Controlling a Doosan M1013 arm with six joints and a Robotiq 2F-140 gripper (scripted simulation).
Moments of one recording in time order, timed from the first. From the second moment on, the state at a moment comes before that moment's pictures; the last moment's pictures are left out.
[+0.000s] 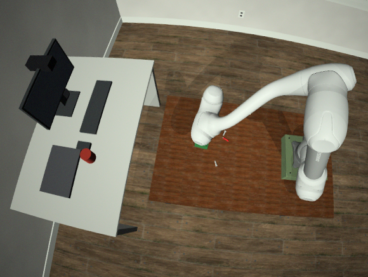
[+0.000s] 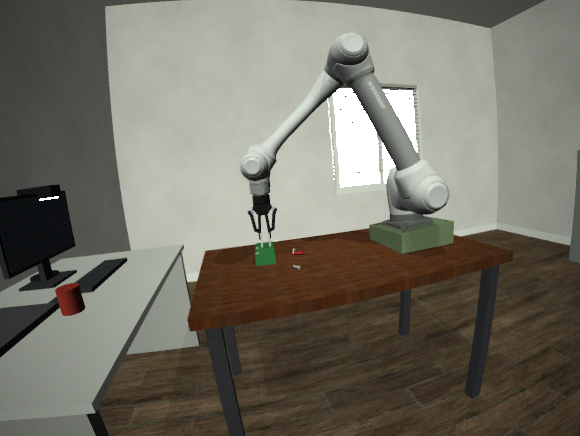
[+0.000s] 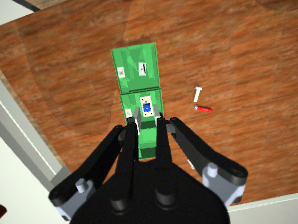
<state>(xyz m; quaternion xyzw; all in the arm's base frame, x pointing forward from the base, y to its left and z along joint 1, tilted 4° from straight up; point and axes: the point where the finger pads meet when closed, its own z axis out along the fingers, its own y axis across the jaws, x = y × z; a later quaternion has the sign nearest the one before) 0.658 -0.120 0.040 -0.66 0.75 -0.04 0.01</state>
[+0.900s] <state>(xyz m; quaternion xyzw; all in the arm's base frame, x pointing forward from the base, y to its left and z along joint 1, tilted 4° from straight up) 0.653 -0.117 0.112 -0.66 0.75 -0.04 0.01</state>
